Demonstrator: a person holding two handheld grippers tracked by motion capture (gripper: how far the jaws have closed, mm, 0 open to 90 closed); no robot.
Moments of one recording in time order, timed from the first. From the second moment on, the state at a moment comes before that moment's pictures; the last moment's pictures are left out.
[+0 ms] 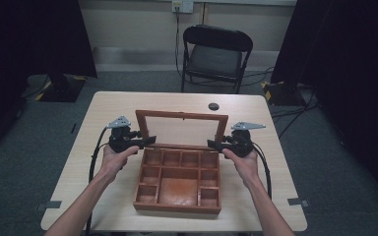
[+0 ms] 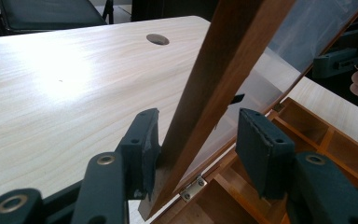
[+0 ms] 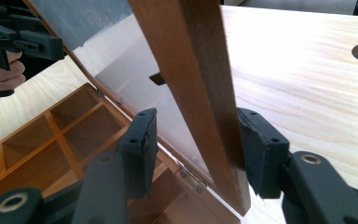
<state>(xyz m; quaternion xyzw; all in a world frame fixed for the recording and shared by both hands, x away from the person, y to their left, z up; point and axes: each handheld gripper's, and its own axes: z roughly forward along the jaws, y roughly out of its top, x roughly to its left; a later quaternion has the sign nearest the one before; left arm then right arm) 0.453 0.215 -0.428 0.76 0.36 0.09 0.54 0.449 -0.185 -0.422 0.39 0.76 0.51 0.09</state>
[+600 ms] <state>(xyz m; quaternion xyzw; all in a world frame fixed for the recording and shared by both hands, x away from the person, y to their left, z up) 0.460 0.218 -0.434 0.75 0.37 0.10 0.54 0.458 -0.182 -0.427 0.40 0.75 0.51 0.10</state>
